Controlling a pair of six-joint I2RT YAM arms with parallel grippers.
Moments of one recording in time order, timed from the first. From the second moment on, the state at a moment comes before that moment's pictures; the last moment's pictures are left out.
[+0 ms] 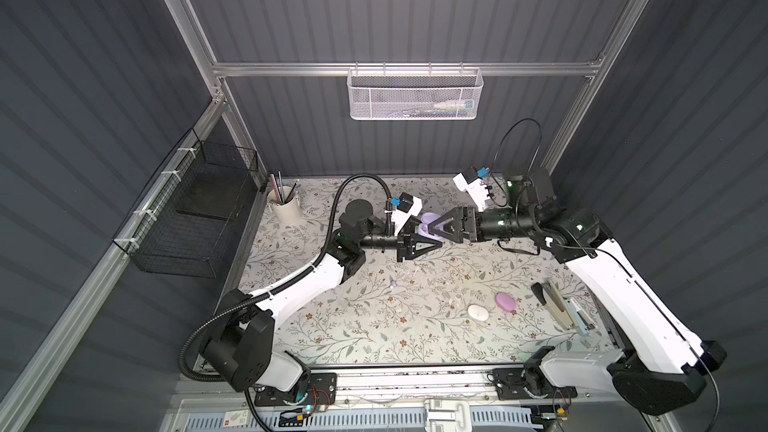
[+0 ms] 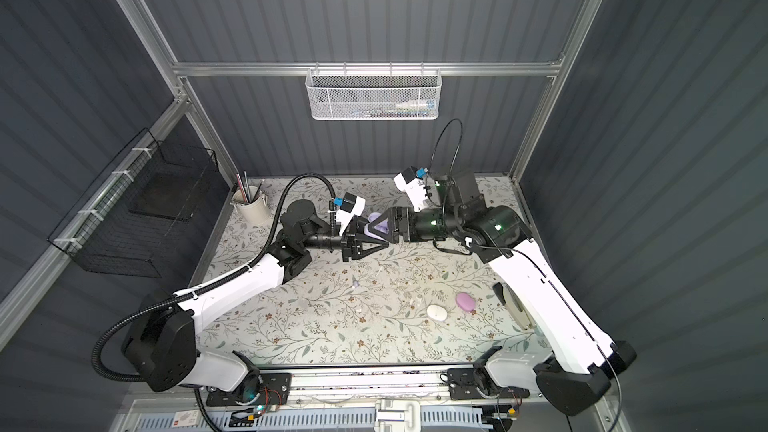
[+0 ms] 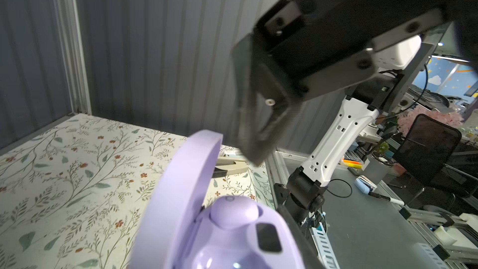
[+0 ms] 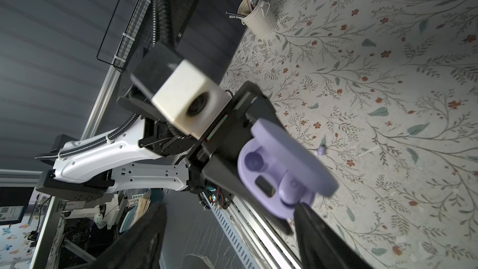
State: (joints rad) left arm -0.62 1.46 0.98 0.47 1.00 -0.24; right arm 0.62 1.25 1.57 -0.91 -0.55 0.52
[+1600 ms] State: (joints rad) left arm -0.21 1.44 0.92 0.41 1.05 -0.21; right arm 0.85 2.03 1.39 -0.52 -0.32 0.77
